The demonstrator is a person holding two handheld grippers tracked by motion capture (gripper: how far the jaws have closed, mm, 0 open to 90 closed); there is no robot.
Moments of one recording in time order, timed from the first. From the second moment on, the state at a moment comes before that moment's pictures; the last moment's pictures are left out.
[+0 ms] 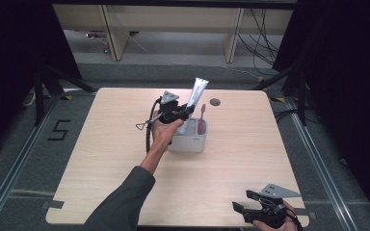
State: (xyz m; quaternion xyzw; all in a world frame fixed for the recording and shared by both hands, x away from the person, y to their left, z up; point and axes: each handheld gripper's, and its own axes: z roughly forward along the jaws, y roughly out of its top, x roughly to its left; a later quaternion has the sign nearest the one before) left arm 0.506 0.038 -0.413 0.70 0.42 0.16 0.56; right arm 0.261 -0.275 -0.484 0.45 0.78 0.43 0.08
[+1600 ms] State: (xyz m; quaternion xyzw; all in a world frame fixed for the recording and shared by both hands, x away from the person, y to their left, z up) left arm 0.495 0.040 -0.417 0.72 0.41 0.17 0.54; right arm 0.262 -0.278 -0.483 0.44 0.79 0.42 0.10
